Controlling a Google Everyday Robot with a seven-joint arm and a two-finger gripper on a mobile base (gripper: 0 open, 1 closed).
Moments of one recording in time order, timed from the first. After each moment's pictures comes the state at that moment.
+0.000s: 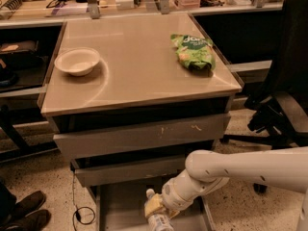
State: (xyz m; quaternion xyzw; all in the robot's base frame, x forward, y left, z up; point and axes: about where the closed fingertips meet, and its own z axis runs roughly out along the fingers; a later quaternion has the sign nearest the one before) arm 0.371 -0.007 0.483 0.02 -0.94 -0.32 0.10
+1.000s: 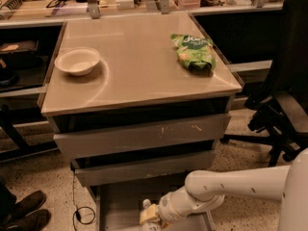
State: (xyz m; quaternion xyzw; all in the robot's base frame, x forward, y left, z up) arm 0.364 0.018 0.409 -0.05 -0.92 -0.38 0.11
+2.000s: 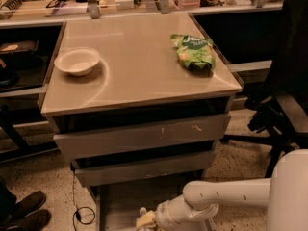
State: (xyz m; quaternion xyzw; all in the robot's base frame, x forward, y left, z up) arm 0.359 0.037 0.355 -0.09 -0.89 -0.42 0.14
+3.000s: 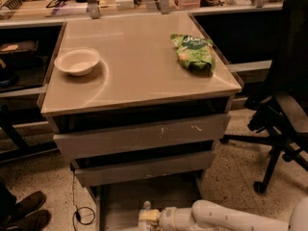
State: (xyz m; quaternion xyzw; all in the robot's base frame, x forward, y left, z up) arm 0.403 0.033 0.294 -0.19 -0.83 -0.52 0.04
